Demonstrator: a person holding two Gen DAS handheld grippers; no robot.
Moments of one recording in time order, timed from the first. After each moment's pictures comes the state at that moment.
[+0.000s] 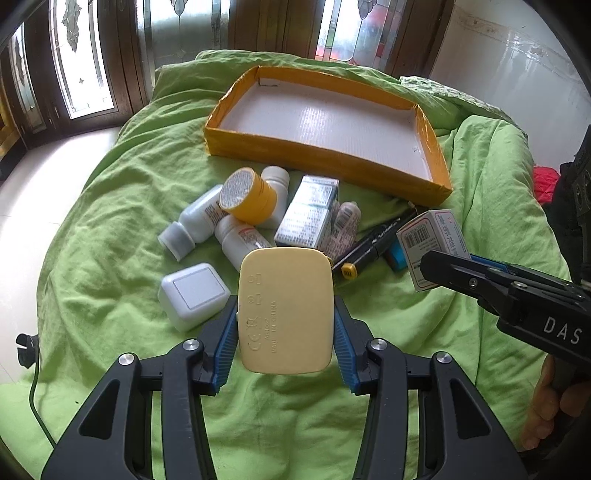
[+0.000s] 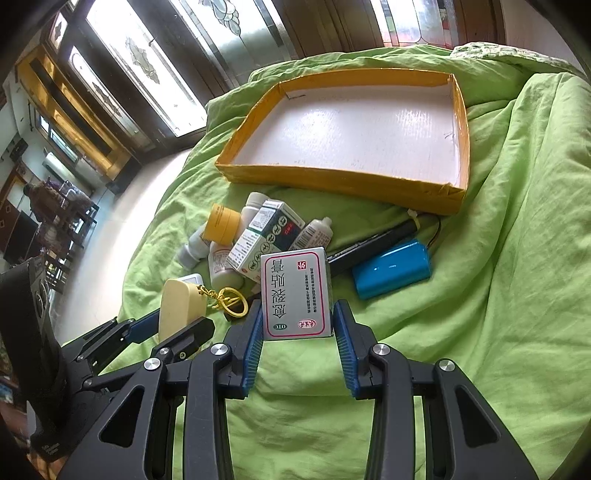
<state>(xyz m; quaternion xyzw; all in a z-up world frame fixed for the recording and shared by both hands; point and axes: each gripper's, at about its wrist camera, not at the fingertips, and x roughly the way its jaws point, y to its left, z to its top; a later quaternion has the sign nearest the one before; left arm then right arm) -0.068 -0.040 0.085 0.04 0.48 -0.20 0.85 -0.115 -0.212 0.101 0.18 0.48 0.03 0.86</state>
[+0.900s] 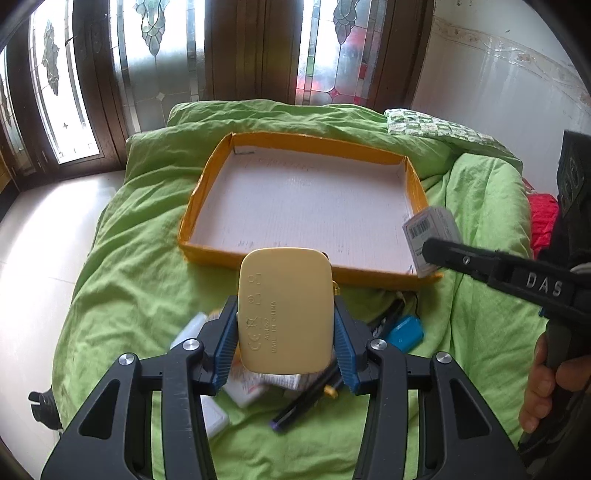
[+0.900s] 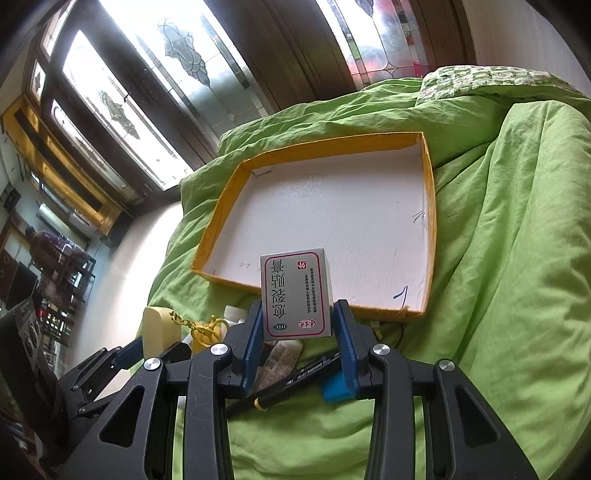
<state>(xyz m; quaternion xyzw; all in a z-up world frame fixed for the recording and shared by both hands) 0.005 -0.085 0.139 0.07 0.43 -0.23 0.87 -0.048 -0.278 0.140 0.23 0.43 -0.01 0.87</state>
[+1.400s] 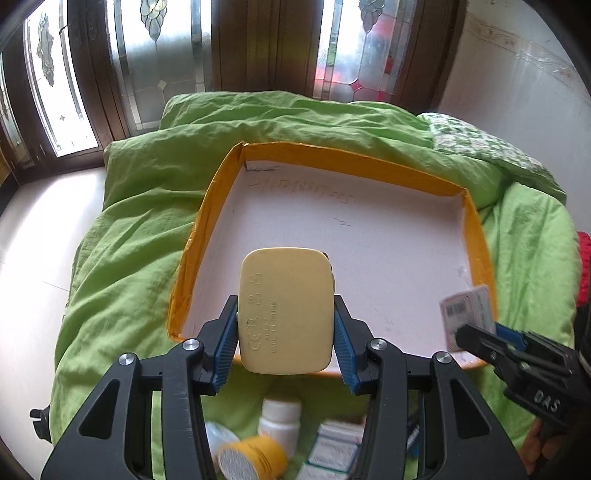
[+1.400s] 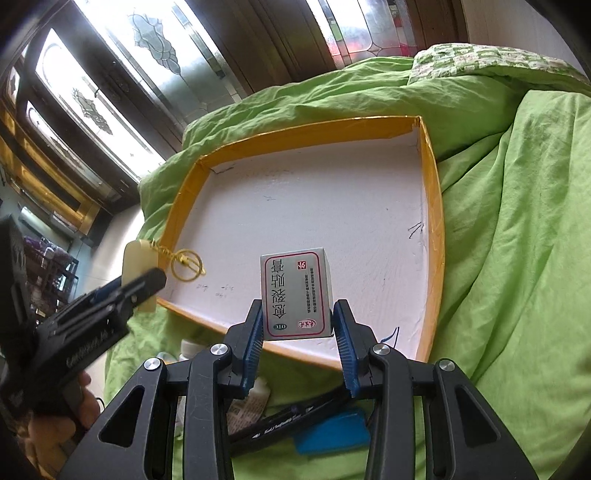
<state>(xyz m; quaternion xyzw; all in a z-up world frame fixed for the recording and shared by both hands) 0.118 -0.114 0.105 0.07 0.46 -0.20 0.86 0.005 -0.300 0.102 0.23 0.47 -0.03 0.85</state>
